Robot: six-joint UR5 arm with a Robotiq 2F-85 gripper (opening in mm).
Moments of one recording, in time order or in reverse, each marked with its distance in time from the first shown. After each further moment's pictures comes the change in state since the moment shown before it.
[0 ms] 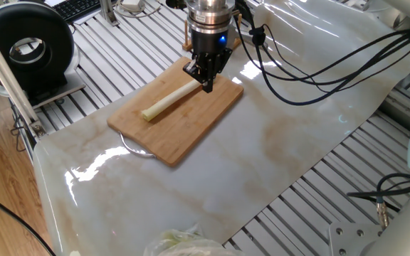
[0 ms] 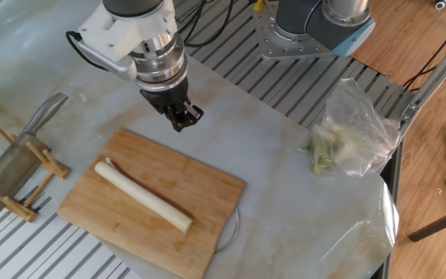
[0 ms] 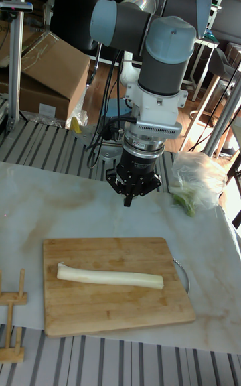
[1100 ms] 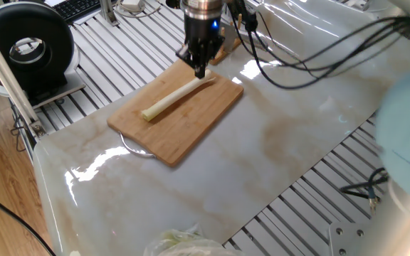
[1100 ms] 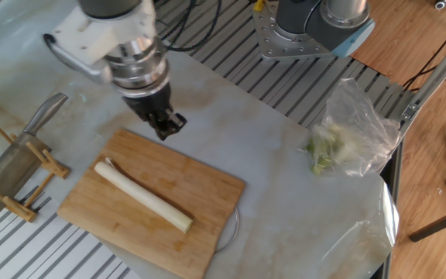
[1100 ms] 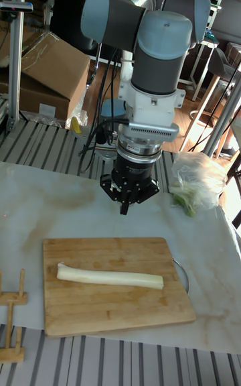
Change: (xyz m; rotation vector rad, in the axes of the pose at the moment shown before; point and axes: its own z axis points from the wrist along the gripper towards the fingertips) arm -0.050 -0.016 -0.020 -0.021 -0.011 -0.001
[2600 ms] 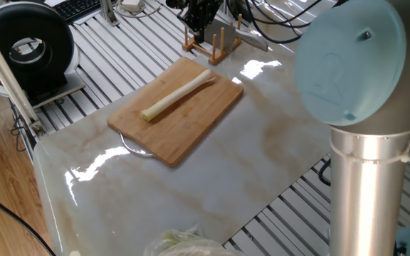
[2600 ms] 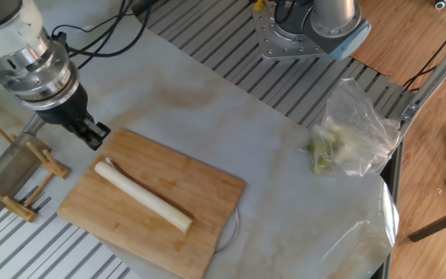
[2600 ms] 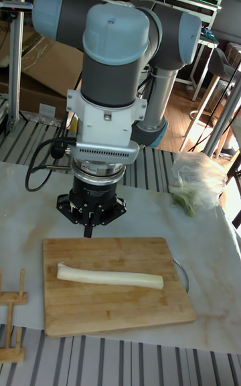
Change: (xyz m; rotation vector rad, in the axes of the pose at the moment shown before) arm -0.075 -0.070 -0.011 0.005 0.014 -0.035
